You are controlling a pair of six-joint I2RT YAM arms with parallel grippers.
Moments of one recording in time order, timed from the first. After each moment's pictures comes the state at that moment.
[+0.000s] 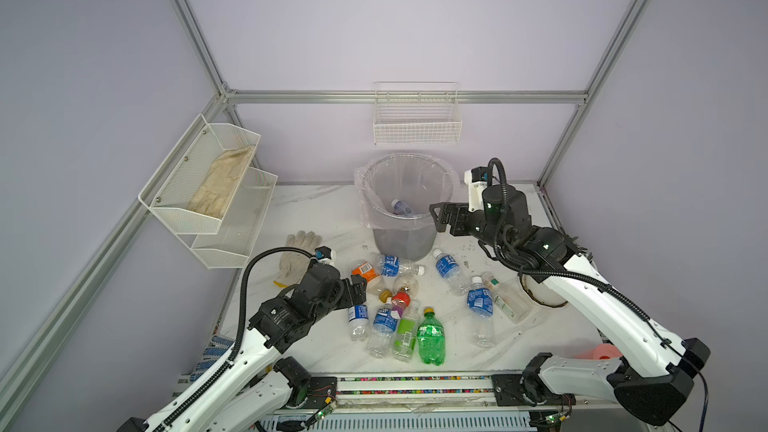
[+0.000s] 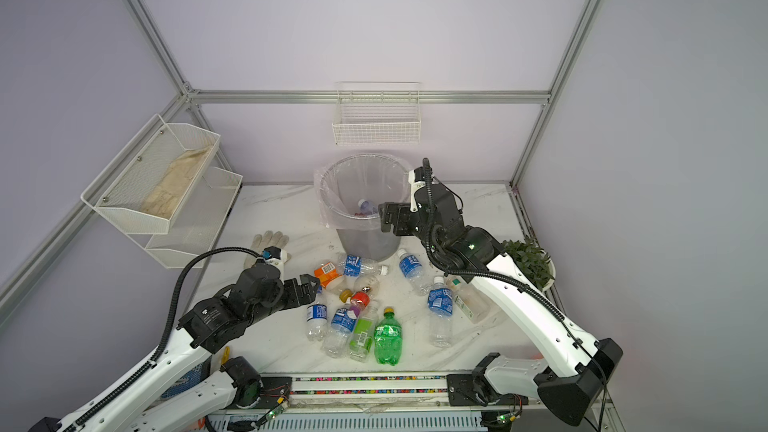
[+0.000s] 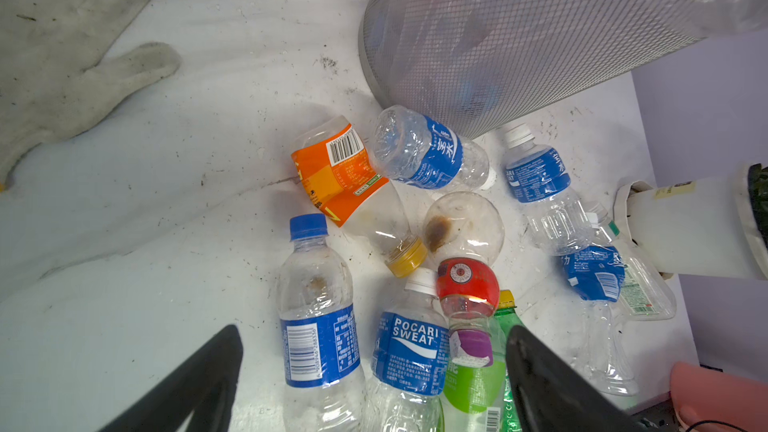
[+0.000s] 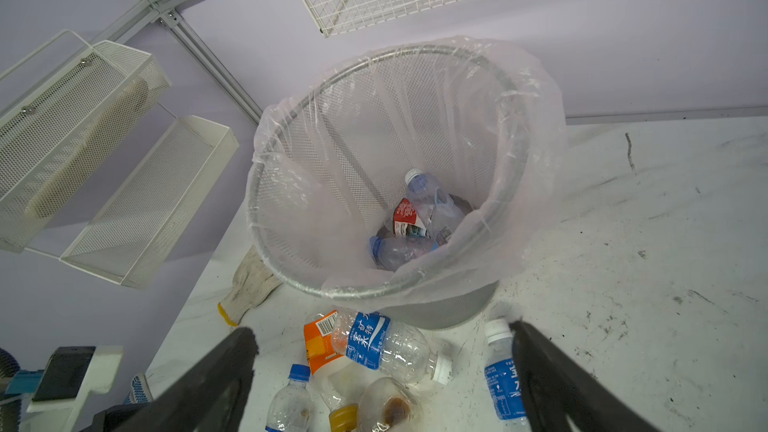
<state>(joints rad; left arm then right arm) -0.64 0.79 0.75 -0.75 -0.15 -0.76 0.69 1.25 1.39 -0.57 0.15 0.49</state>
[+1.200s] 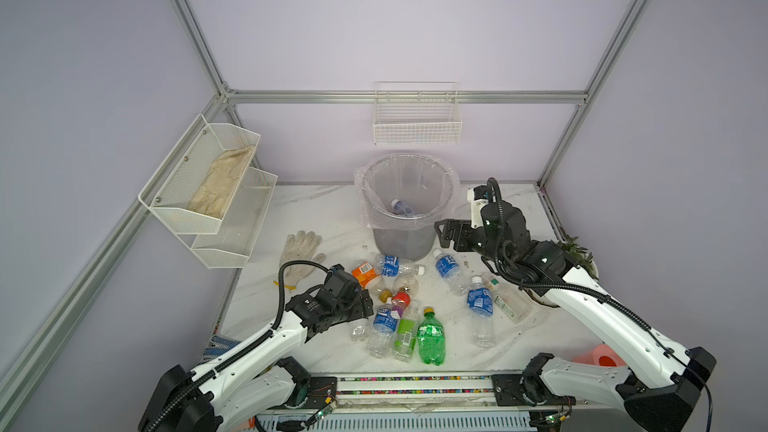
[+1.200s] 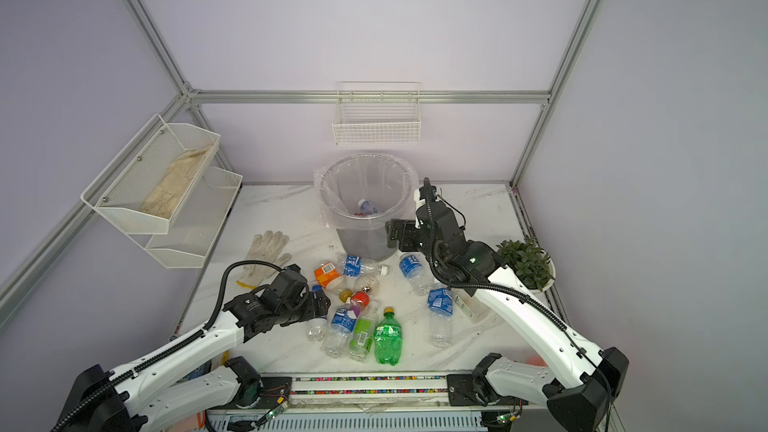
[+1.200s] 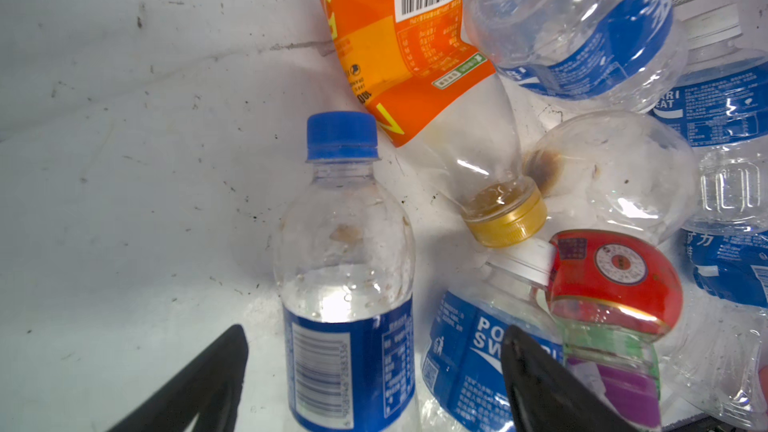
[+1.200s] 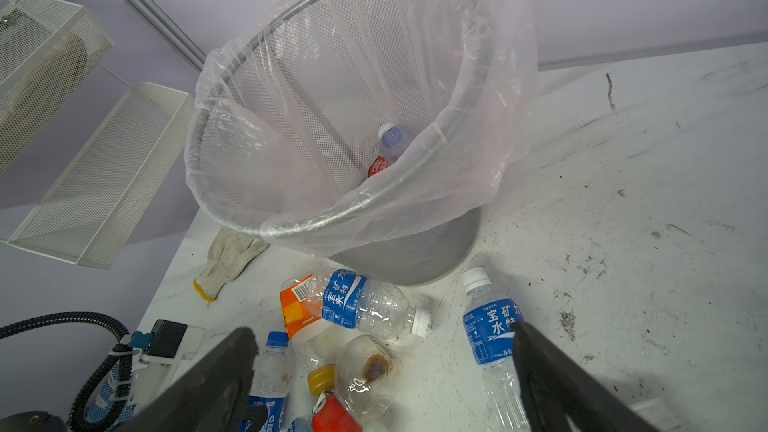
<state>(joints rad) -0.64 0.99 0.57 -0.61 -0.06 -0.86 0.69 1.17 1.23 -0.57 0.16 0.55</state>
